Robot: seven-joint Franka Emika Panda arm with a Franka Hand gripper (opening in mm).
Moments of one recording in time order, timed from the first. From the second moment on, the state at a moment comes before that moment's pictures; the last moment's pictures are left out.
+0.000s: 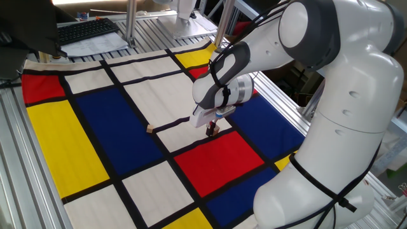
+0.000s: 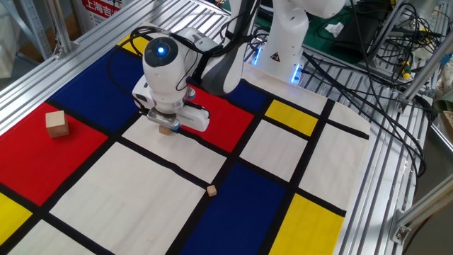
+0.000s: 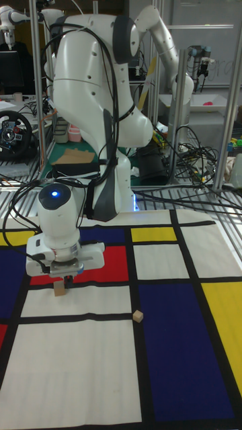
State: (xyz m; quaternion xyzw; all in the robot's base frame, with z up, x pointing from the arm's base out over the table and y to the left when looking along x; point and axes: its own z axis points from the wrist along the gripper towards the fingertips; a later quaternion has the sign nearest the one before) arm 0.435 -0.131 0.063 0.09 -0.99 0.00 0.08
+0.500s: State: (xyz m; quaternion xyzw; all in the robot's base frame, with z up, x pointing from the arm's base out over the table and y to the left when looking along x) arm 0.447 -0.140 0.071 0.10 -0.99 0.00 0.07
